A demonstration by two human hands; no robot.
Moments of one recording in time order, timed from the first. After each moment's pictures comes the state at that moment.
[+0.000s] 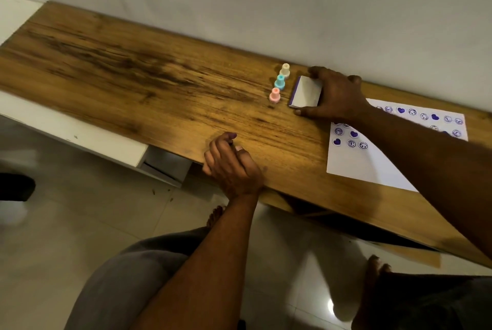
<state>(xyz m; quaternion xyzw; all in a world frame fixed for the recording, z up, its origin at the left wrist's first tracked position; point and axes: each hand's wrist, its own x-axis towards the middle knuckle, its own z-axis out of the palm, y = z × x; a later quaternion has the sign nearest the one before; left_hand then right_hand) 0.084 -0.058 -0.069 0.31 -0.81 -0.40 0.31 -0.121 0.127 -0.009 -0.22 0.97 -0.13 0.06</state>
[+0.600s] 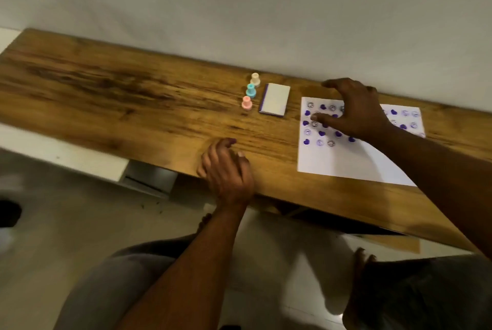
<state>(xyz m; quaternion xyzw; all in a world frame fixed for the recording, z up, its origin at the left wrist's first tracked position) 0.094 -0.032 -0.060 0.20 -0.90 -0.31 0.25 -0.077 0.228 0.017 -0.18 0.97 -0.18 -0.01</state>
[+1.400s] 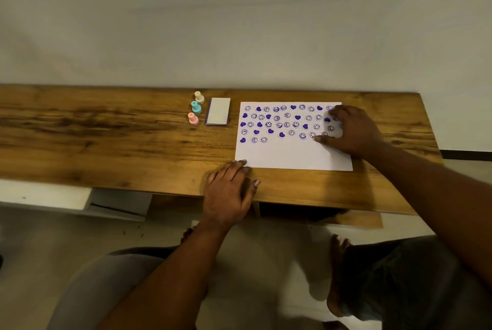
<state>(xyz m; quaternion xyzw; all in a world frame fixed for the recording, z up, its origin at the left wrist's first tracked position) 0.115 0.043 -0.047 -0.10 -0.98 -0.18 0.05 -0.019 0.387 -0.006 -0.05 0.99 -0.09 0.04</state>
